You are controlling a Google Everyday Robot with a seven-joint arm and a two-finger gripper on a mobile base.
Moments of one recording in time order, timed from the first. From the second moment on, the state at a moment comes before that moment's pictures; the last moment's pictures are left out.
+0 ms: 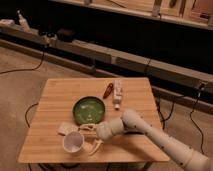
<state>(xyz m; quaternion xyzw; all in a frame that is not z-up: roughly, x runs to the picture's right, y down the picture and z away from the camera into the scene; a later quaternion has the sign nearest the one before) -0.101 0.266 0.732 -0.32 -0.60 0.06 0.73</state>
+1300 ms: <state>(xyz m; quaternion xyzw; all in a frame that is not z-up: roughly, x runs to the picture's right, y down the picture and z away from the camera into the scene) -0.157 0.274 0.745 -0.34 -0.62 0.04 0.71</state>
